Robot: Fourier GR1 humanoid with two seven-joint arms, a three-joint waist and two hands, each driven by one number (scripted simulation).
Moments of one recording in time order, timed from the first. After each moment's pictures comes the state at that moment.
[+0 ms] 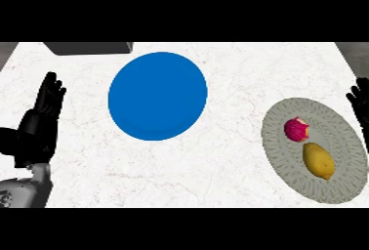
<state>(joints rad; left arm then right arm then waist) -0.14 0.36 -0.06 -1.60 0.10 0.31 0.07 -0.06 -0.52 -0.05 -1.60 -0.22 -0.11 -0.01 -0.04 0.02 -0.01</state>
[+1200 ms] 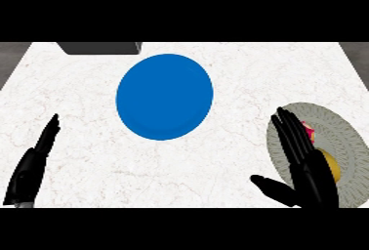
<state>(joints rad) 0.08 0.44 -0.07 -1.48 -0.03 0.19 -0.12 0.05 -0.41 0.41 -1.84 0.76 -0.45 0.06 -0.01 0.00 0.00</state>
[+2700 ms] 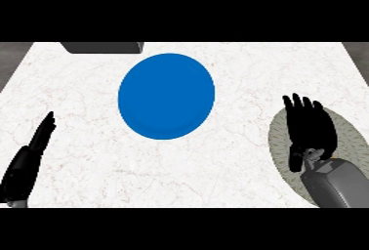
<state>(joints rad) 0.08 0.42 0.00 -1.48 -0.05 0.11 -0.12 -0.31 -0.40 0.32 -1.62 1.07 0.55 0.74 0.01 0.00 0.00</state>
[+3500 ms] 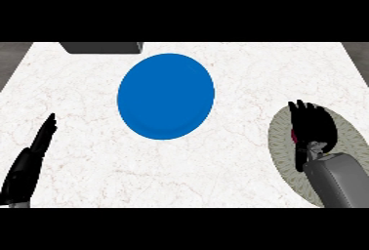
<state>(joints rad) 0.09 0.35 0.05 -1.51 -0.13 0.06 -0.11 -0.32 -0.36 0.22 -1.46 1.14 0.60 0.62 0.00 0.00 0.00</state>
